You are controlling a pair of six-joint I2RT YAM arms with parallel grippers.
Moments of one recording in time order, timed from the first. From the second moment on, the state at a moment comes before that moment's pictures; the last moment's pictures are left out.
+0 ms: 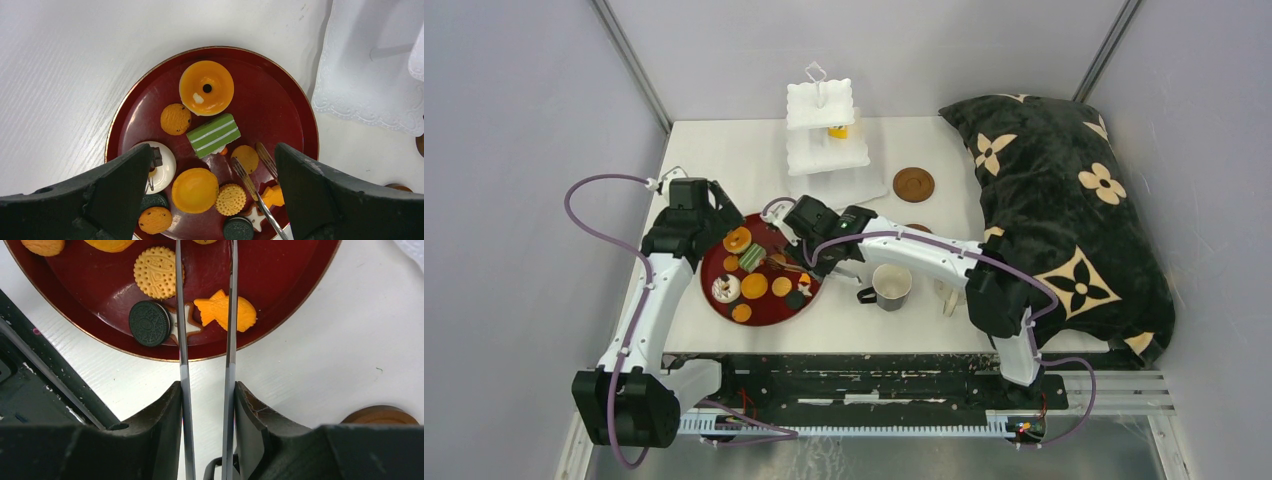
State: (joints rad) left arm -0.03 1.09 0.96 -0.65 -0.26 -0.59; right arm 1.05 2.01 1.74 -0.73 0.04 0.04
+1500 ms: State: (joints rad) left arm -0.03 1.09 0.99 -0.65 -0.24 -0.59; right arm 0.73 1.90 1.65 -0.64 0.03 0.13
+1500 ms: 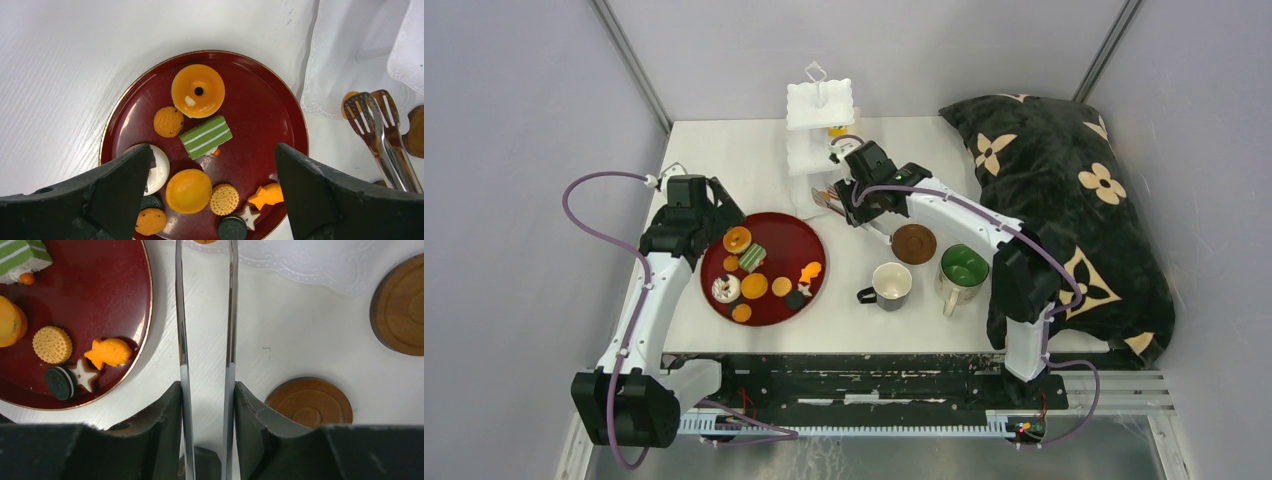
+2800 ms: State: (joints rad) left arm -0.03 1.05 0.99 -0.65 -0.20 -0.59; right arm 0.73 2.06 1.72 -0.53 0.04 0.23
